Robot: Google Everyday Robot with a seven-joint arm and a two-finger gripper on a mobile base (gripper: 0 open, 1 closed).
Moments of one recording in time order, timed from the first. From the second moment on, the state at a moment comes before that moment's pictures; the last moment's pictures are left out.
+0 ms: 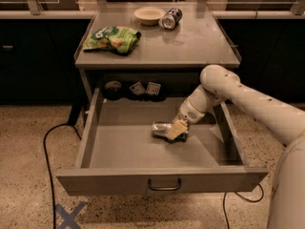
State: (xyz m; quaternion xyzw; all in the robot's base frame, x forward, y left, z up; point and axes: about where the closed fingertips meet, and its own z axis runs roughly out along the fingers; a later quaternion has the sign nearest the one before) arm 0.626 -0.088 0.609 -0.55 0.79 0.23 0.14
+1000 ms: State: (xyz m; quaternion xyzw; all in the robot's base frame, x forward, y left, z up) arm 0.624 -0.084 0.605 -0.55 0.79 0.23 0.13
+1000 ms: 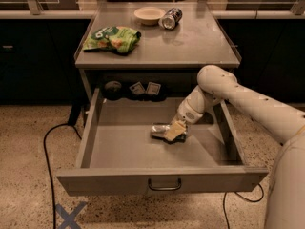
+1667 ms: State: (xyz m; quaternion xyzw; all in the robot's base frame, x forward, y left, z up) arm 0.624 -0.084 0.605 -0.55 0.79 0.23 0.13
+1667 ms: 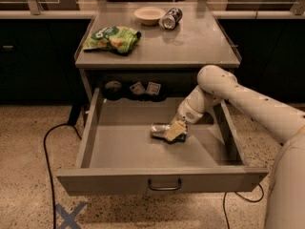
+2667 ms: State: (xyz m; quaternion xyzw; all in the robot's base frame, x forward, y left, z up) arm 0.624 -0.084 0.604 -0.55 0.79 0.23 0.13
